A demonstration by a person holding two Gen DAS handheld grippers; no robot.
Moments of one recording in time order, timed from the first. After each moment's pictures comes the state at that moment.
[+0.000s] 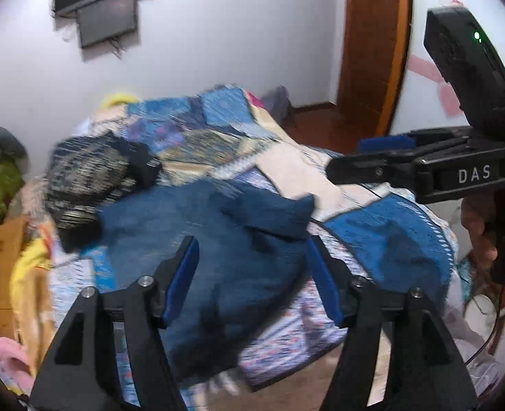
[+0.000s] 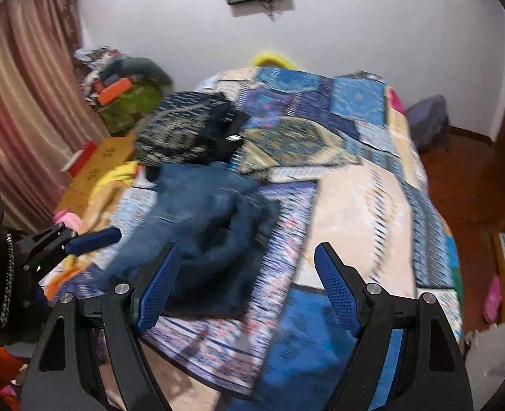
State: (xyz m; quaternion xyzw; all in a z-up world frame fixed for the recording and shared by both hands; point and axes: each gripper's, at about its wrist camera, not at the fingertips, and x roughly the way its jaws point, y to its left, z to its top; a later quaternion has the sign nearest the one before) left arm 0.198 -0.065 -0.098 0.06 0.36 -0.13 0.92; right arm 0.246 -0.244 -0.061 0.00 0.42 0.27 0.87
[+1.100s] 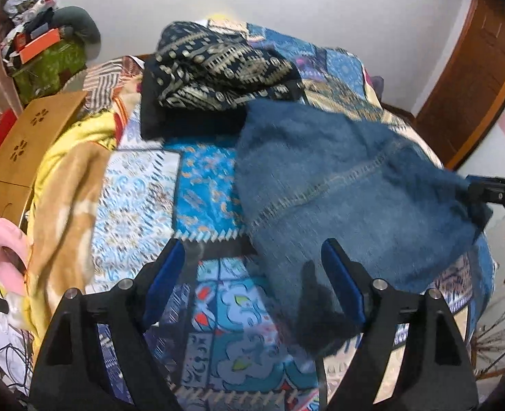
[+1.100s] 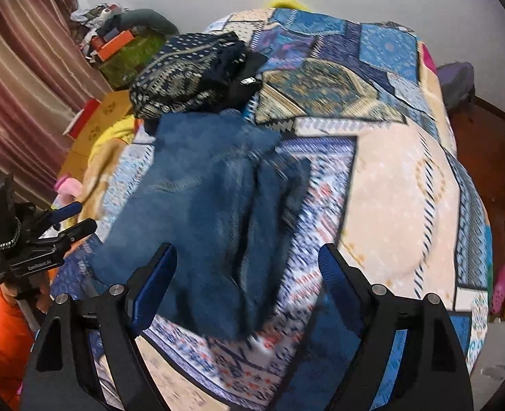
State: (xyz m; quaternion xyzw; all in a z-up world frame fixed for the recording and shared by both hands) left arm 0.211 0.107 -0.173 -0.10 0.46 0.02 0.88; right arm 0.285 -0.199 -0.110 -0.03 0.52 0.29 0.80
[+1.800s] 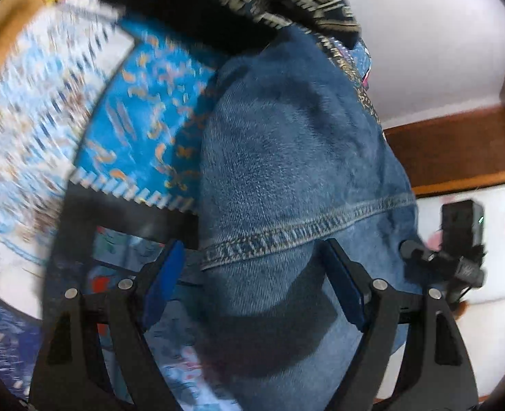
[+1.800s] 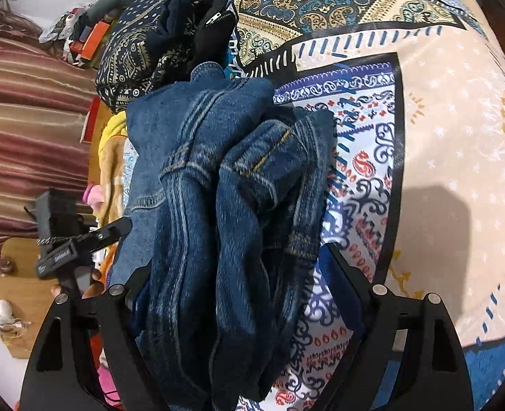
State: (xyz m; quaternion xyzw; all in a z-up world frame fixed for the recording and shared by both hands) left arm 0.291 0.146 -0.273 -0.40 0.56 -0.09 0.72; right arm 0.361 -0.196 -0.191 0.09 0.67 0.31 0.67
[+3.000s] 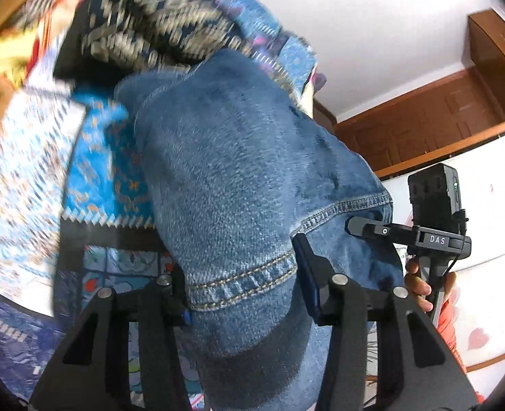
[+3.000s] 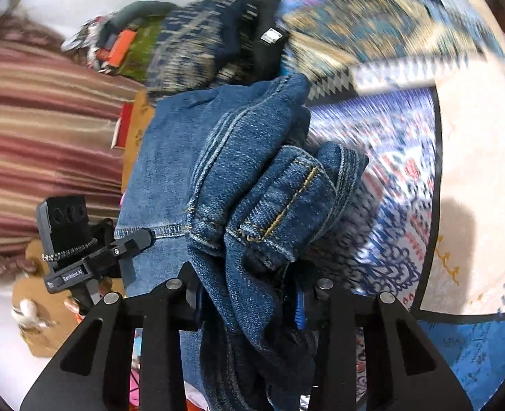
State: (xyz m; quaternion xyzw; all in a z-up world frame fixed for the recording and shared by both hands) left arm 0.297 0.096 -0.151 -0.33 0.51 -0.15 0.78; right arm 0.334 -0.181 -0.132 0.13 0.64 0.35 0.67
